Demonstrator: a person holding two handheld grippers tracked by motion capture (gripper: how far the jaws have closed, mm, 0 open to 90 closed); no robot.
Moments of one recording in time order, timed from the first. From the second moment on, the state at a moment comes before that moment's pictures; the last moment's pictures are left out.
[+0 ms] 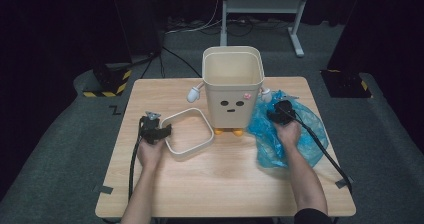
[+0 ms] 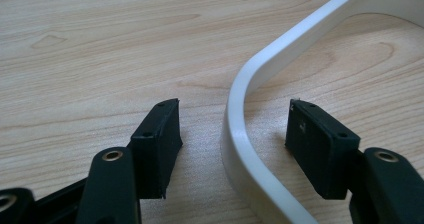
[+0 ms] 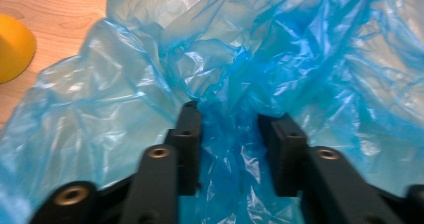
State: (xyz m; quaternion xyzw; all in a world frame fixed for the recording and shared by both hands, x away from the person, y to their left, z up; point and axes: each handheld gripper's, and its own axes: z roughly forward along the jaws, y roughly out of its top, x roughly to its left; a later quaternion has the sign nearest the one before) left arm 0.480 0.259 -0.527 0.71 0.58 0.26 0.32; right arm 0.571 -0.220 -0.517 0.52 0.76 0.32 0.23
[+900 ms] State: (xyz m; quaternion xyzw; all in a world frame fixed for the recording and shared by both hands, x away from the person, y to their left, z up) left arm 0.480 0.259 -0.527 0.71 0.58 0.26 0.32; right arm 0.553 -0.239 -0.491 0.48 0.77 0.35 0.23
